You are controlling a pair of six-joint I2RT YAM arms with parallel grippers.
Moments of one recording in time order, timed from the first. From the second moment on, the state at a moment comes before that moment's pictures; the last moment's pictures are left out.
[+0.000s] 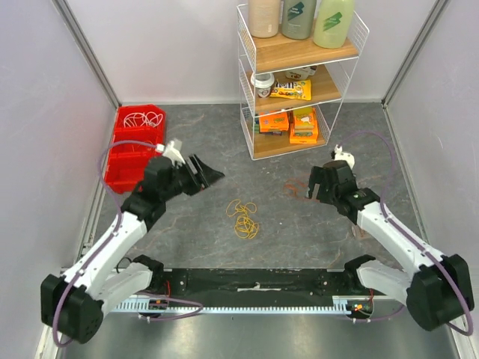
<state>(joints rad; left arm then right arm) -0.33 1.00 0.74 -0.18 0.26 -0.83 0.46 1.04 0.70 -0.47 0.35 0.51</state>
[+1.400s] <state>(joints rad) -1.10 0.58 0.62 -0.22 0.04 -0.78 0.54 0.80 0.92 -0.34 -0.03 0.39</state>
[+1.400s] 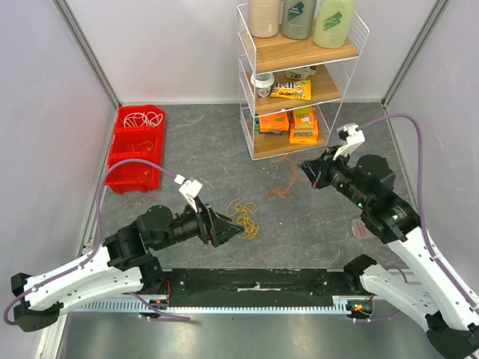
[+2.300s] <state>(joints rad) -1.10 0.83 0.60 -0.08 0.01 -0.62 0.54 0.76 1.33 -0.31 -0.43 0.52</state>
